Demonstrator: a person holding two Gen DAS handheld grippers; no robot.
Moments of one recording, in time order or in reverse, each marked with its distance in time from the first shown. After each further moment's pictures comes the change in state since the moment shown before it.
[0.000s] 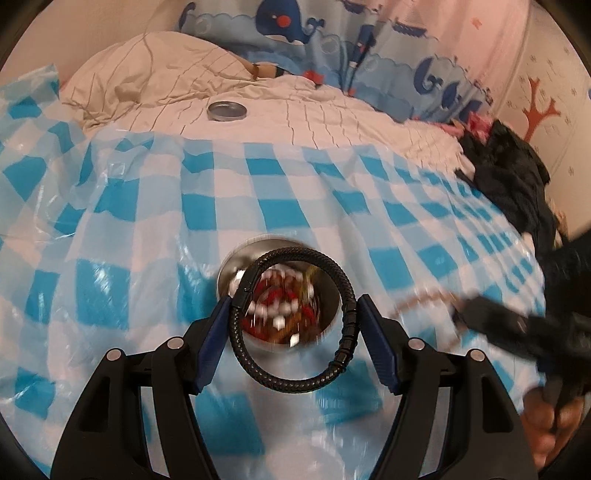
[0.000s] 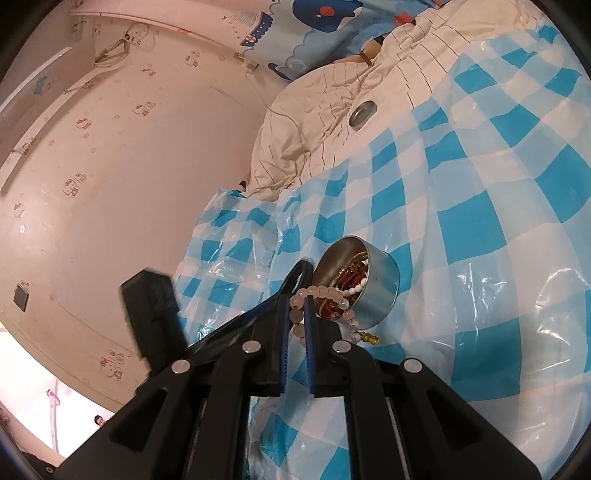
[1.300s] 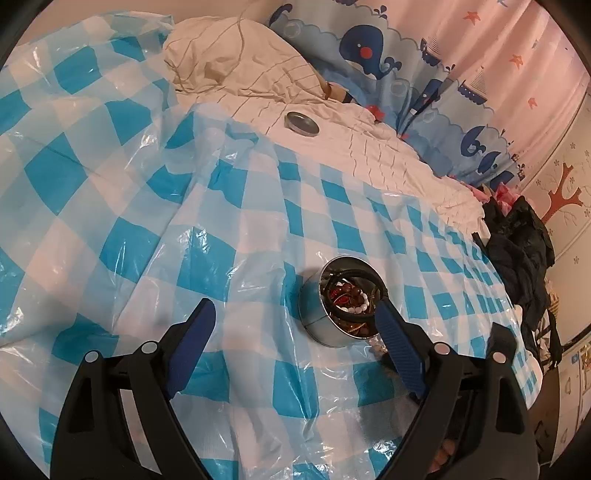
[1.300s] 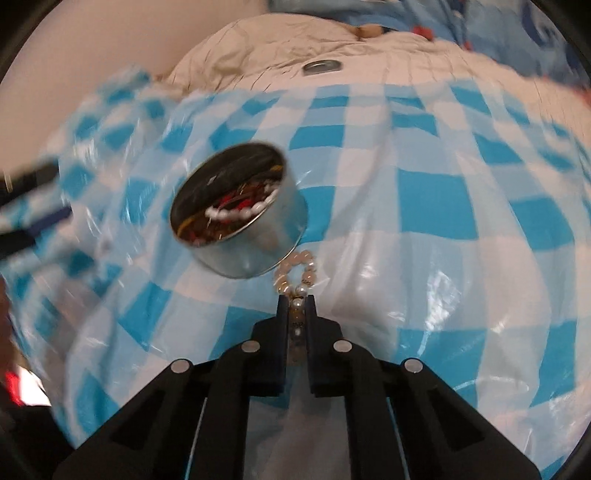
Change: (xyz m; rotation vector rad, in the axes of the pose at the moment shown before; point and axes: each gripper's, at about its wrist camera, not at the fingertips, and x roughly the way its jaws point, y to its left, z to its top) left arm -0.069 0.089 -0.014 -0.277 -0.043 0.017; right arm 0.071 -0.012 -0.036 -0.335 0.158 -0.565
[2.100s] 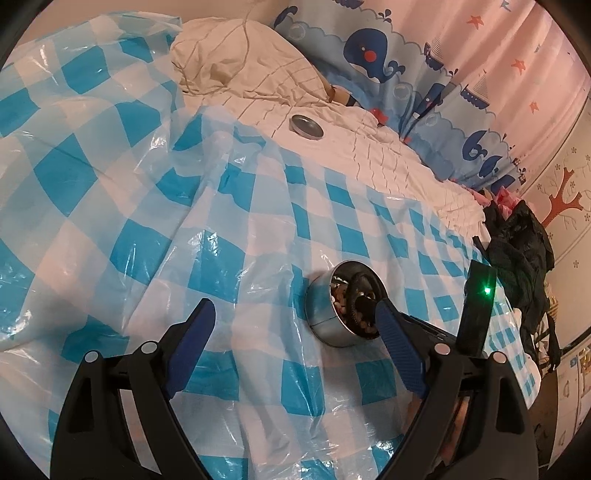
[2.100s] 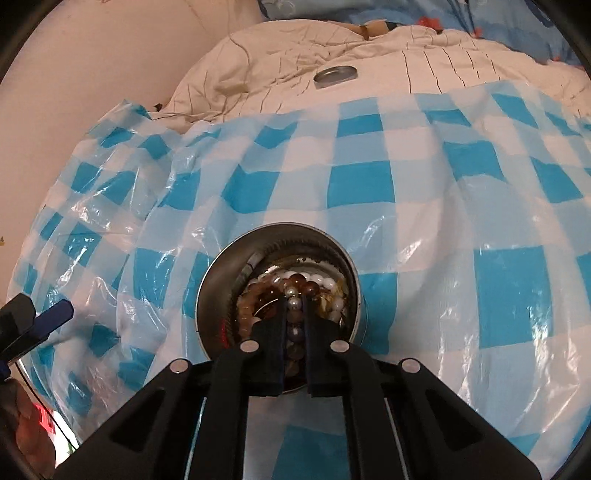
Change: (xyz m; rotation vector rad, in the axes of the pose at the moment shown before) left arm -0.006 0.010 0.004 -0.017 -0.006 0.001; right arm 0.047 0.035 0.067 0.037 0.027 0.096
